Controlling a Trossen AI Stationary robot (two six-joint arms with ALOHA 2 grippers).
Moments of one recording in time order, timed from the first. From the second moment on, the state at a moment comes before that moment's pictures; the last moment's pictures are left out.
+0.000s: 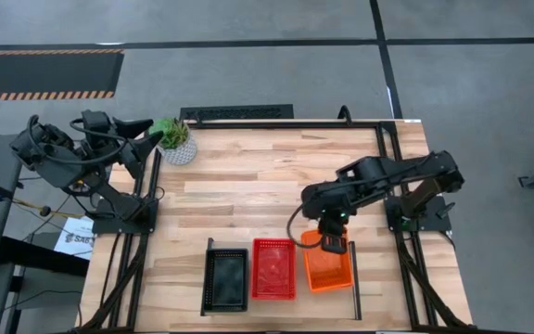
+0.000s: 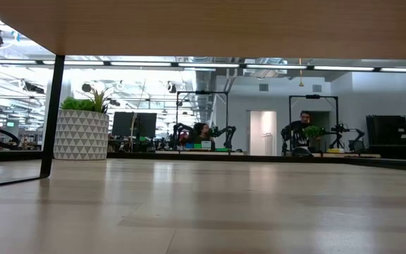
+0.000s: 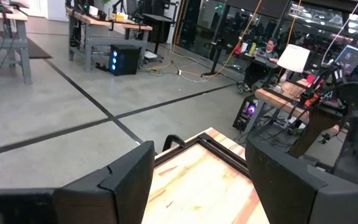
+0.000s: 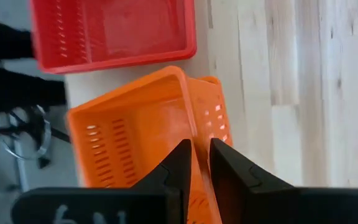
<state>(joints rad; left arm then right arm) -0.64 0.98 1.69 -1.20 -1.26 -0.77 0.27 1.69 1.96 -1.47 -0.16 0.44</state>
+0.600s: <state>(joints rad) -0.64 0.98 1.69 -1.20 -1.27 -0.78 0.27 1.69 1.96 -1.51 -0.15 0.42</state>
